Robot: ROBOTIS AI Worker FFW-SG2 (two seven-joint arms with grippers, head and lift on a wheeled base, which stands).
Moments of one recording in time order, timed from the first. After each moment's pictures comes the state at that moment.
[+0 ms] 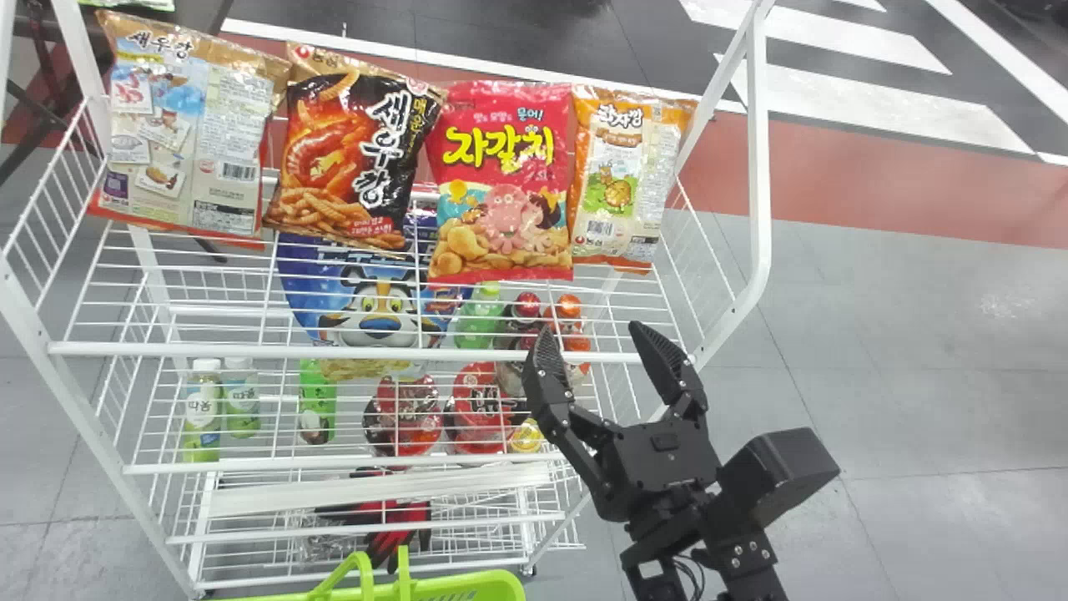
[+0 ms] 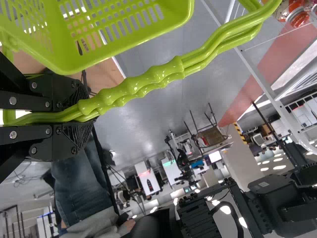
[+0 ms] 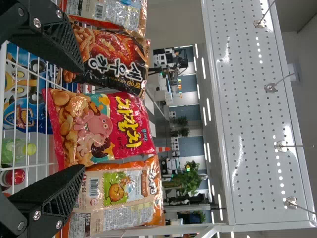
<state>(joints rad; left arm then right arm) 0.77 0.08 -0.17 -2.16 0.16 0.94 -1.01 0.71 0.00 0.01 -2.19 -0.09 -0.09 0.14</state>
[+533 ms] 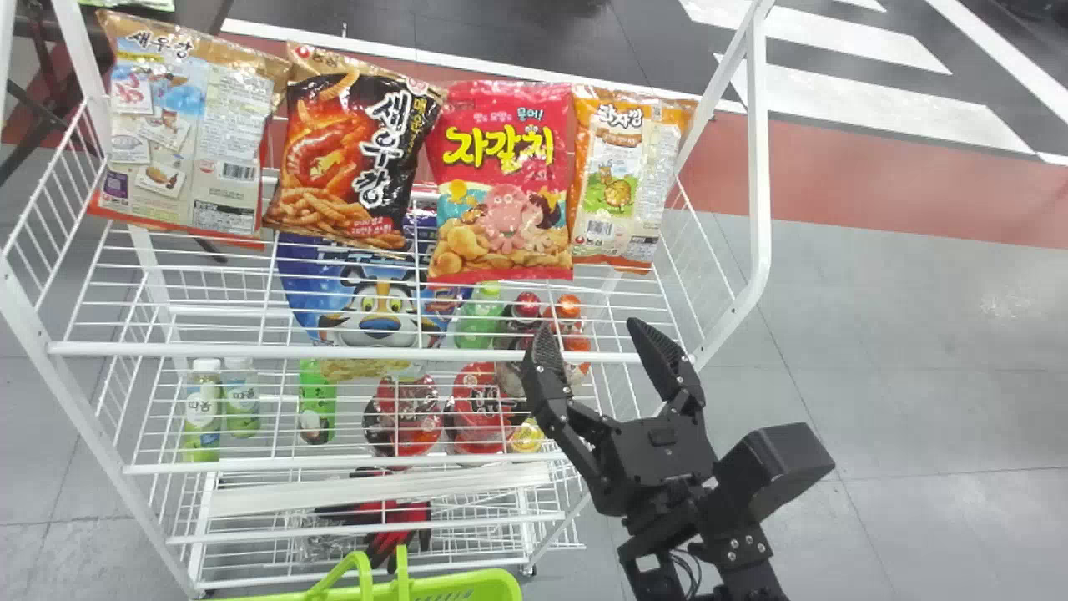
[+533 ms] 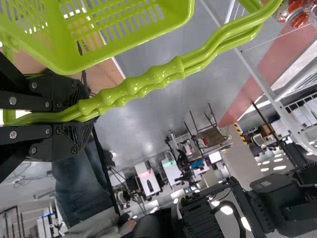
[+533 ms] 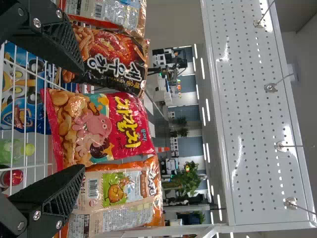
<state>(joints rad) 0.77 0.08 -0.17 -2.15 0.16 0.94 -1.01 0.69 0.00 0.01 -2.17 -0.09 -0.09 0.14</state>
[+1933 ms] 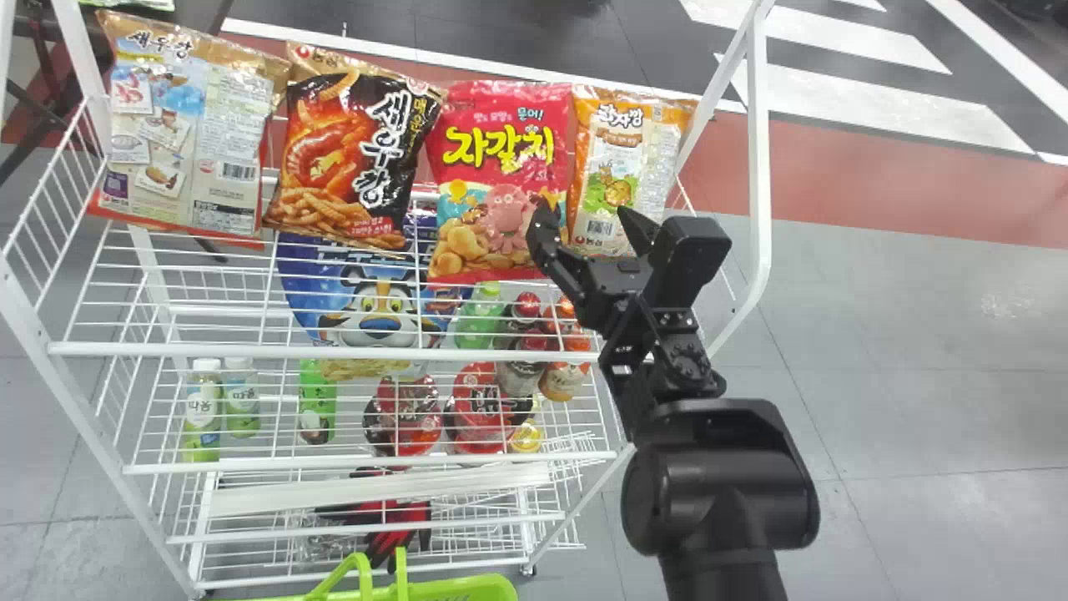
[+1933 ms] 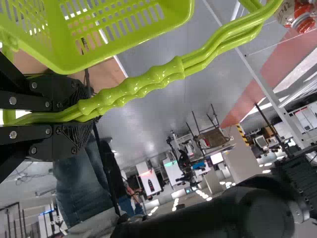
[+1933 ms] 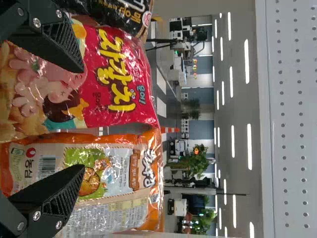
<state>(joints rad) 0.74 0.08 -0.17 -2.11 0.16 0.96 -1.02 0.09 0.00 -0.08 -1.74 0.00 0.14 0.09</state>
